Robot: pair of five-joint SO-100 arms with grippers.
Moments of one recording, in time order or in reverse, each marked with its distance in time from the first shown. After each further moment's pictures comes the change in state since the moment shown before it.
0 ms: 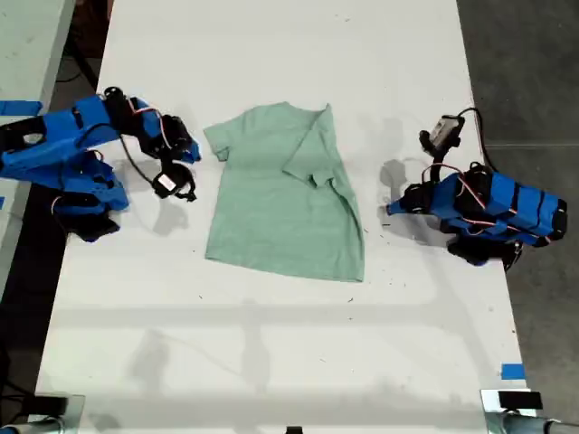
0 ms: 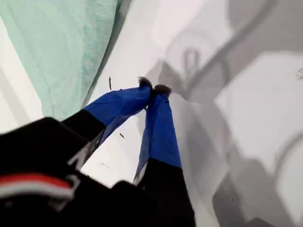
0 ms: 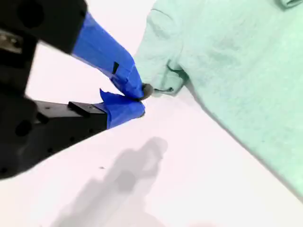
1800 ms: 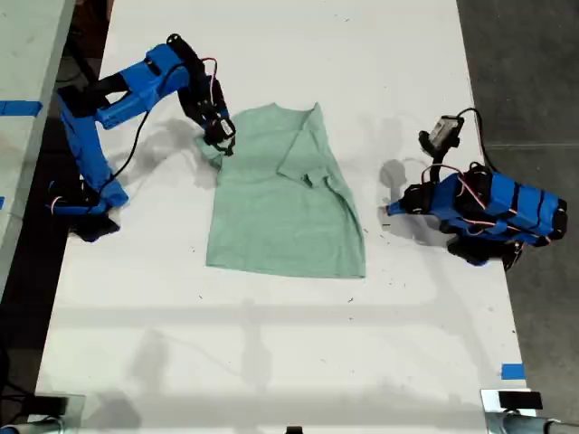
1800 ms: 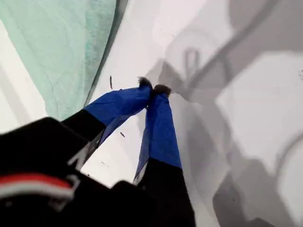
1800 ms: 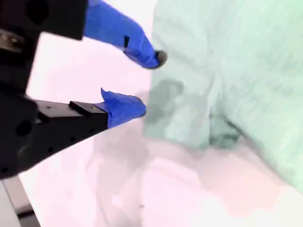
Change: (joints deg) arm 0 -15.4 -49.2 -48.4 19.9 9.7; arm 1 -0.4 0.0 0.0 0.0 0.0
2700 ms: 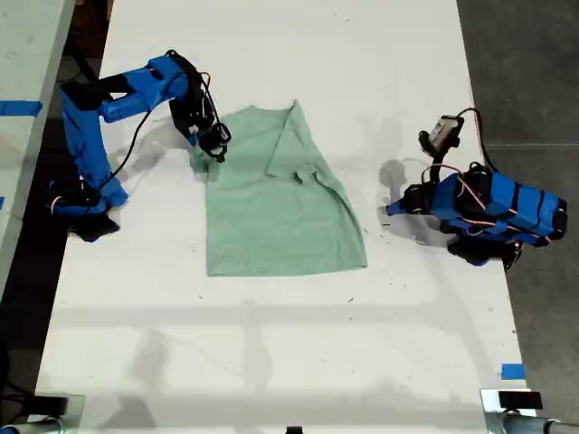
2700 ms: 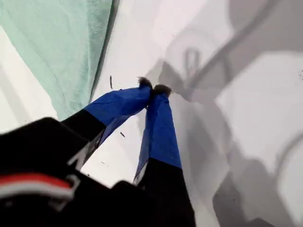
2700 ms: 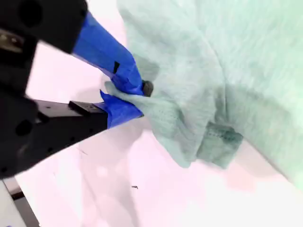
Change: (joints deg) arm 0 -1.0 -4.3 4.6 -3.1 1.7; arm 1 -0.1 0.0 0.0 0.0 0.0
